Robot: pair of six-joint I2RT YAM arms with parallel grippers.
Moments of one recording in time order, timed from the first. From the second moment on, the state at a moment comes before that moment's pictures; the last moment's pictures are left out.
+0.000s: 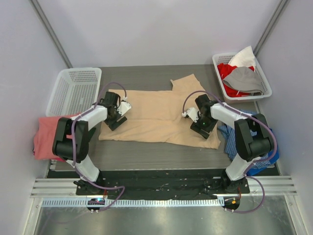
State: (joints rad) left arm -0.20 1.70 1.01 -0.48 -0.16 0.68; right arm 0.30 1.69 1.04 -0.77 0.06 -0.68
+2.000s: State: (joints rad) left arm -0.20 1.61 1.08 -0.50 -0.10 0.49; right arm 0.31 1.66 1.12 -0.55 0.05 -0.47
